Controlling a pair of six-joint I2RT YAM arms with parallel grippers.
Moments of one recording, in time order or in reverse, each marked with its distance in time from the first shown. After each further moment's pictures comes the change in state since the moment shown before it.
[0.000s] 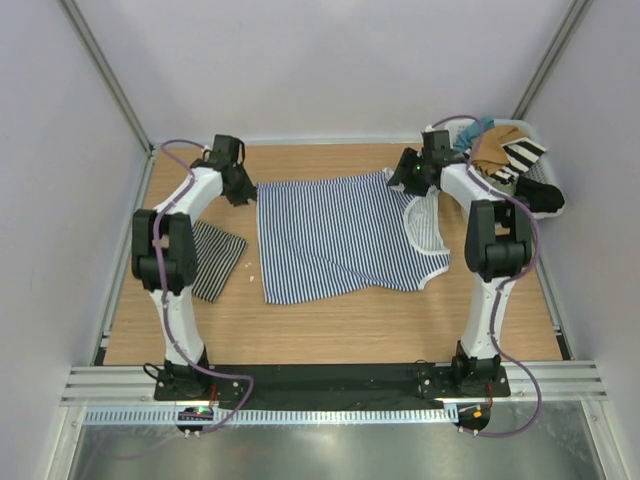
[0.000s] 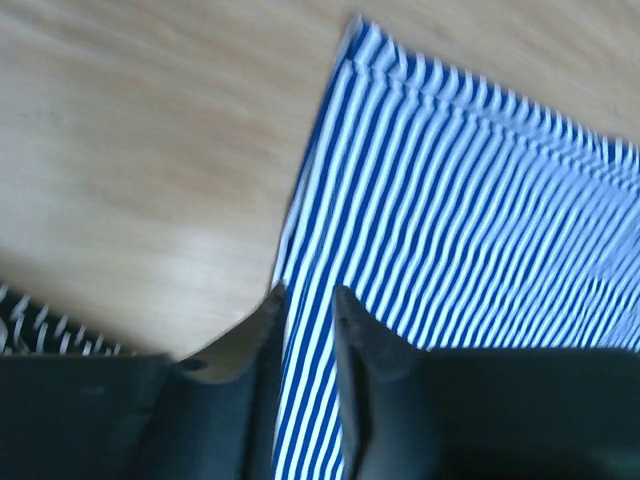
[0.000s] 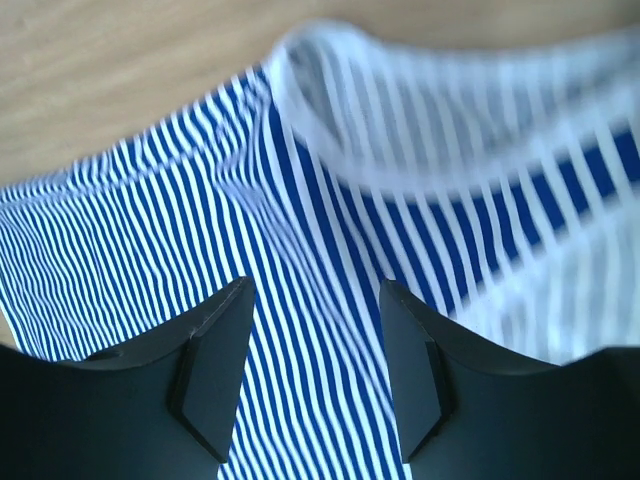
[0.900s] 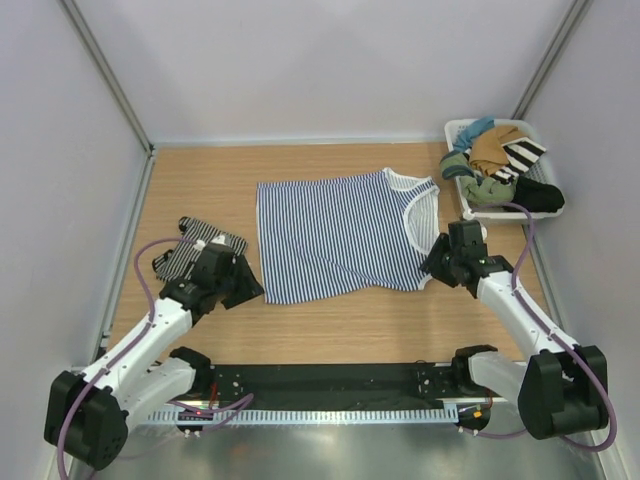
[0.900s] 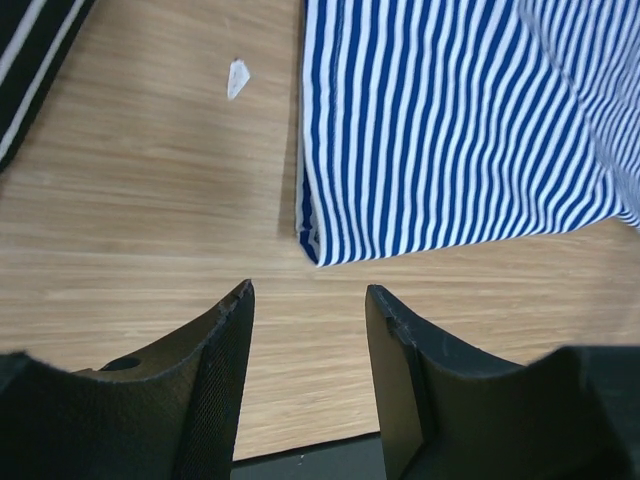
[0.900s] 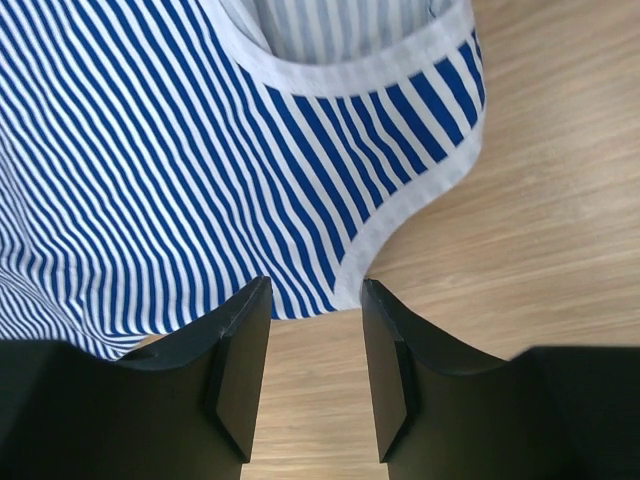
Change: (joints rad) left arm -0.256 -1.162 -1.120 0.061 0.013 -0.174; right arm 0.038 -1.064 -1.022 -0.121 0.237 0.156
